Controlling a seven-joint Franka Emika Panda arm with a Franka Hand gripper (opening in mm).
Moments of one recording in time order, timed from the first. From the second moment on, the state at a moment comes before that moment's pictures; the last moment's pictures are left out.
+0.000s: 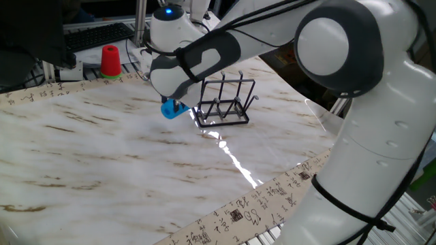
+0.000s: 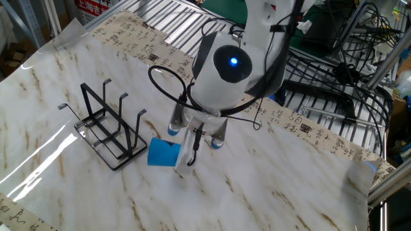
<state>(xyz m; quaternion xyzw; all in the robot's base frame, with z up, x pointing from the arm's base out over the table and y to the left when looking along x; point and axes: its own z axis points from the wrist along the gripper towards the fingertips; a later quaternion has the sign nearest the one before) 0.550 0.040 0.180 0.57 0.82 -0.05 0.09</state>
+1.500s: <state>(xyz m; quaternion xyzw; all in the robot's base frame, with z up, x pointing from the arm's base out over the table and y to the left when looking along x) 0.555 -0.008 0.245 0.55 0.83 0.03 -0.05</state>
